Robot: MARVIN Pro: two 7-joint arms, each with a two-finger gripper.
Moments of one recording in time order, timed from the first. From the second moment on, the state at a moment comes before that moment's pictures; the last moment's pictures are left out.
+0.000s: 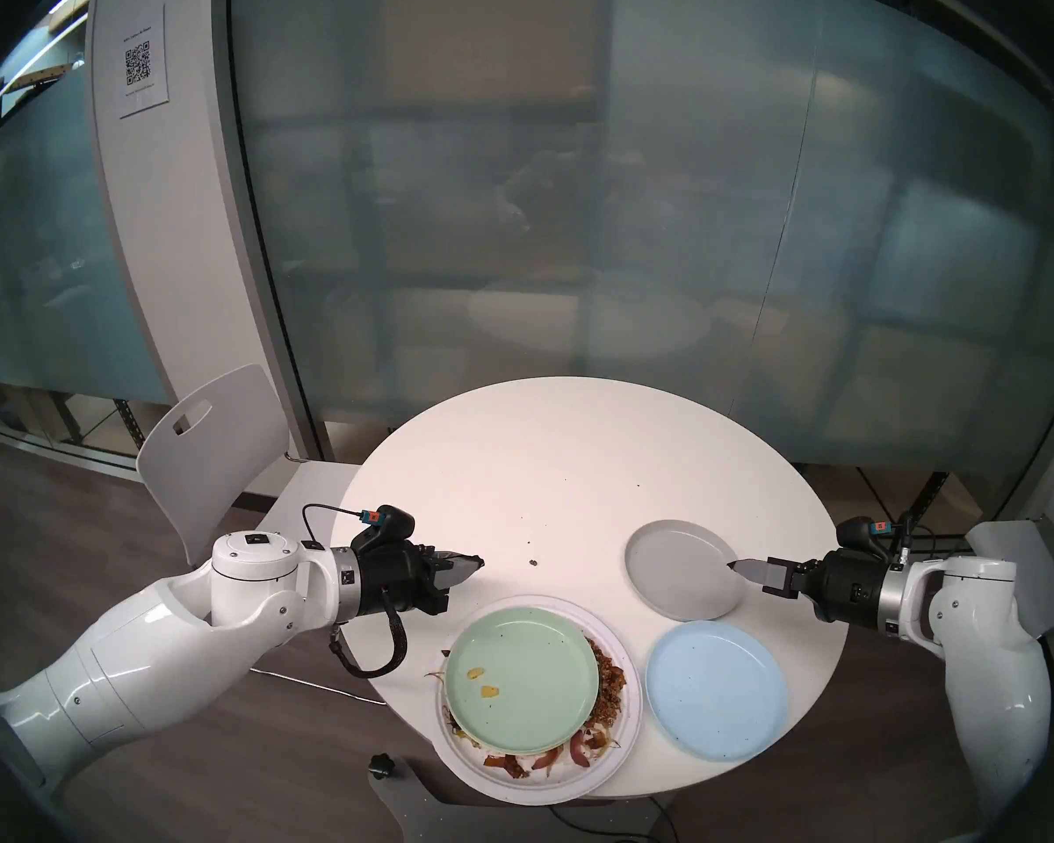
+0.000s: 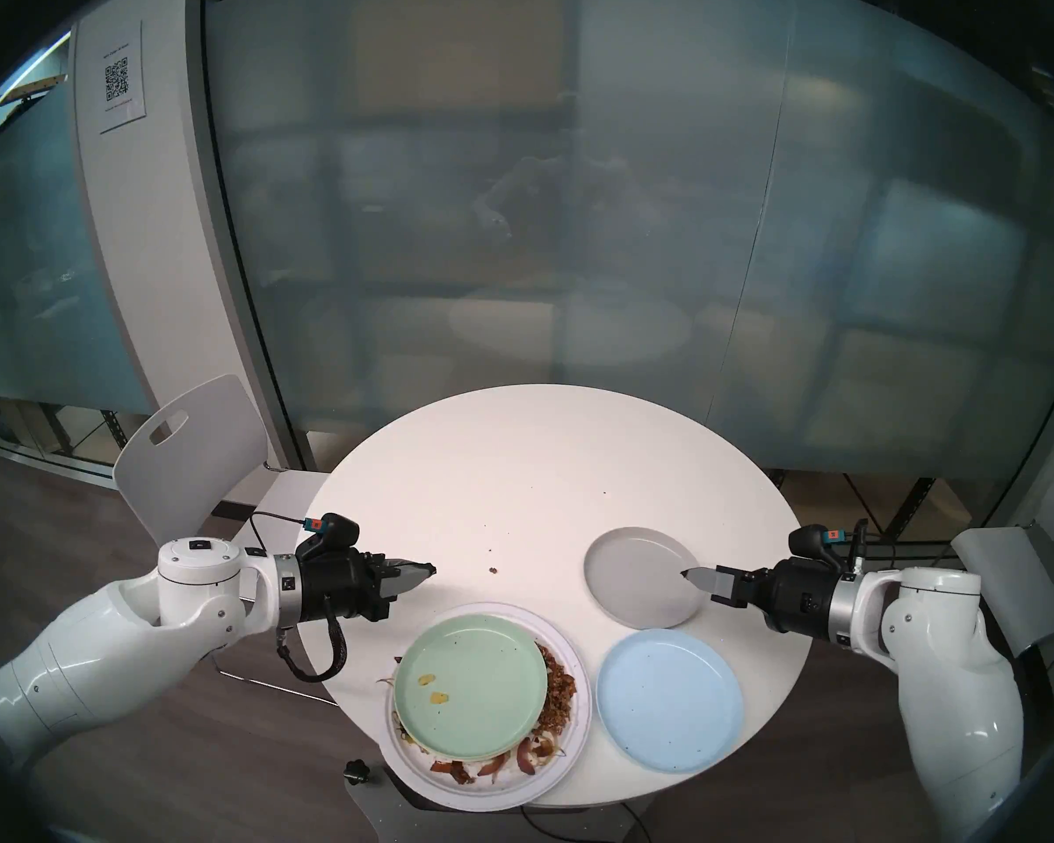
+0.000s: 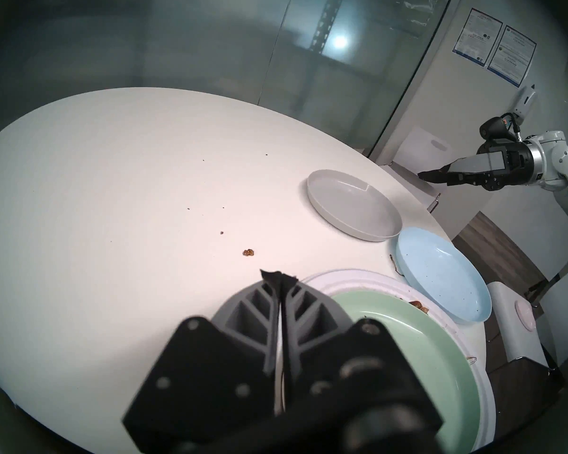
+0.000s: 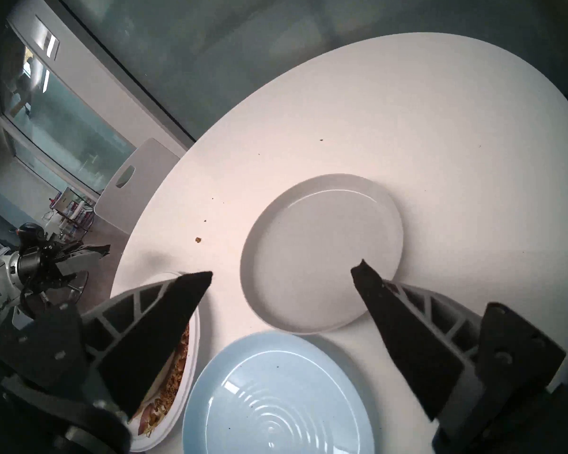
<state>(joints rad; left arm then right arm) 1.54 -0.65 -1.09 -1.86 -0.96 0.39 -0.36 -1.97 -0.92 1.96 -1.90 0.94 0.91 0.45</state>
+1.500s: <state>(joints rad) 1.54 -0.65 -1.09 -1.86 -0.96 0.39 -0.37 -1.58 -0.76 1.54 -1.57 0.76 0.96 0.49</state>
